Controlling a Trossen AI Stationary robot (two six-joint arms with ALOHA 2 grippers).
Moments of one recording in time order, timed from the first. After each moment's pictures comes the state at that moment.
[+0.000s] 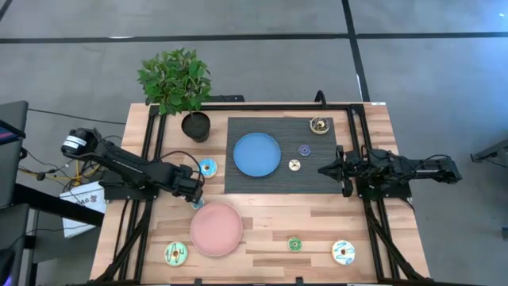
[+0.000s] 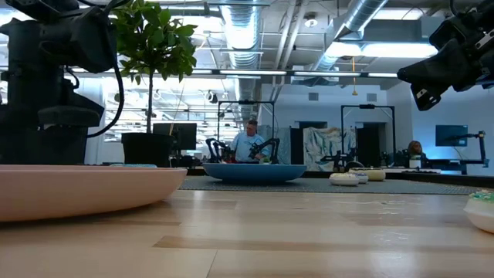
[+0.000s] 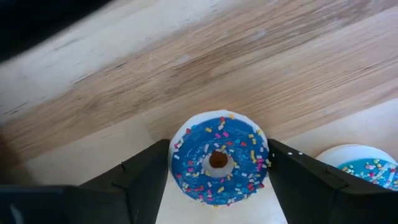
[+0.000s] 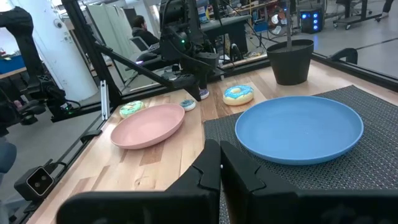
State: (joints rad) left arm -0.23 1.28 0.53 -0.76 -0.09 -1.41; right arm 0.04 0.01 0.07 -0.18 0.00 0.21
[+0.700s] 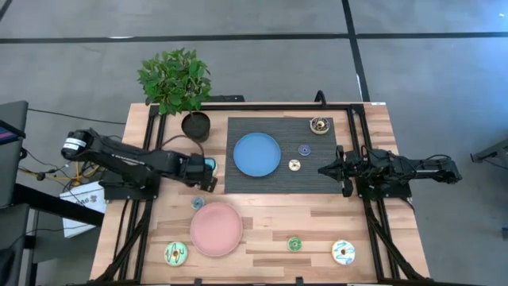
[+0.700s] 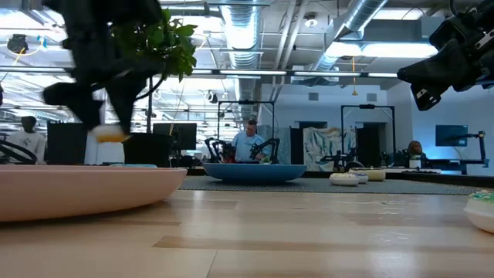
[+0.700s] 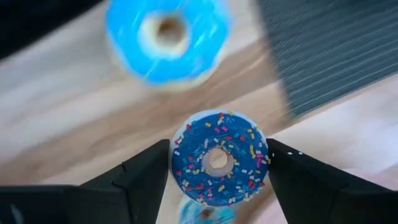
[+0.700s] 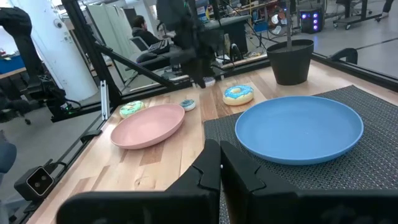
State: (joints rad) left arm -0.09 1.28 0.78 -0.76 -0.17 -1.28; right arm 0.04 0.01 0.07 -0.18 0.00 0.21
